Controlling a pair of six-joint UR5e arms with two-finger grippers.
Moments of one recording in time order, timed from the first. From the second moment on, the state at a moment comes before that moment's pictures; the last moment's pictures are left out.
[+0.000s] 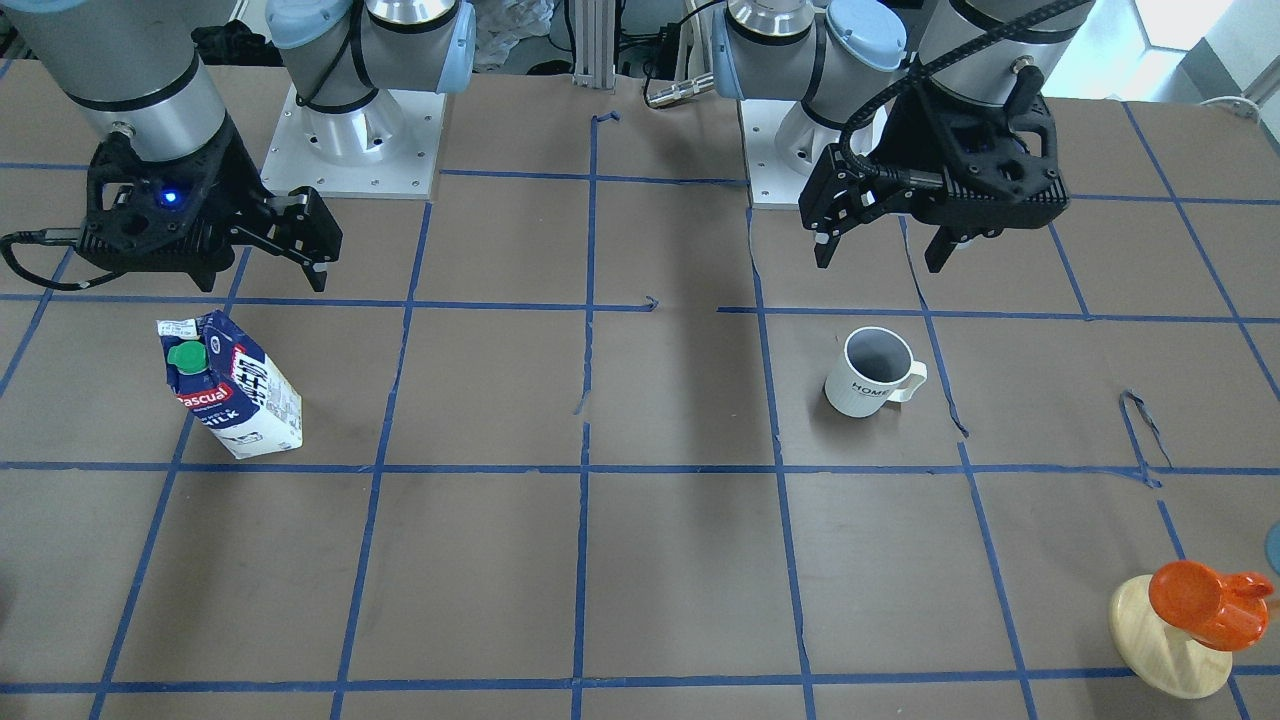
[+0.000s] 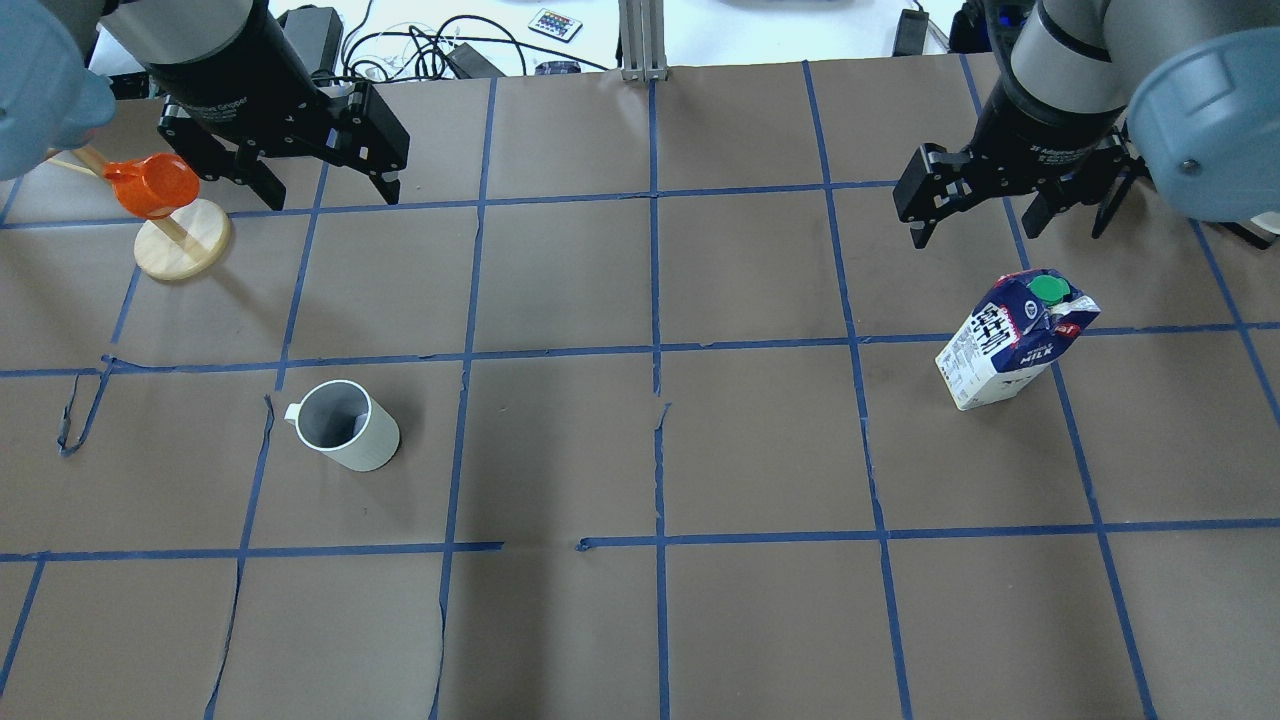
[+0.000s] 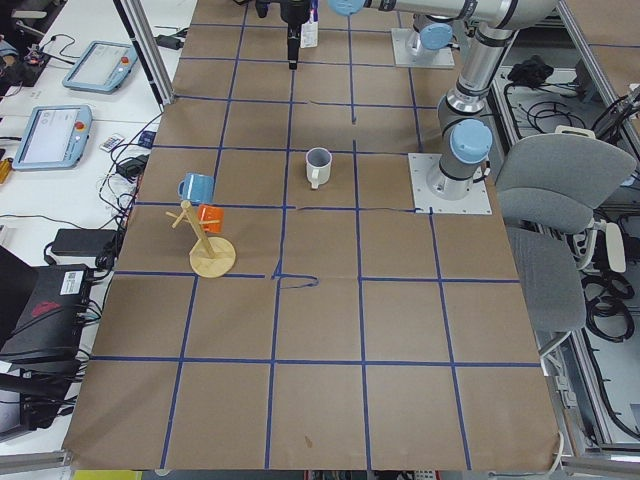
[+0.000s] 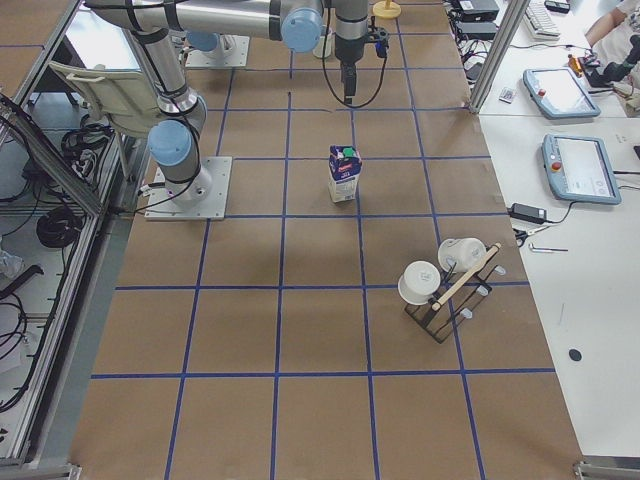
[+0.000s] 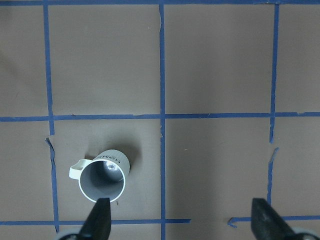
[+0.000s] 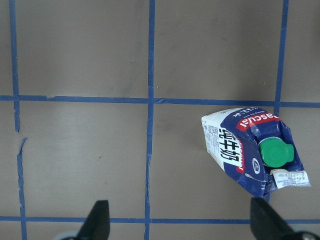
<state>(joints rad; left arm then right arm) -1.58 -1.60 -1.47 -1.59 1.56 -0.01 1.52 -1.57 1.64 -1.66 -1.59 -0.09</state>
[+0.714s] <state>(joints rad) -1.58 -1.60 -1.47 -1.59 1.56 -0.01 1.52 -1.58 1.64 -1.66 -1.60 -0.09</state>
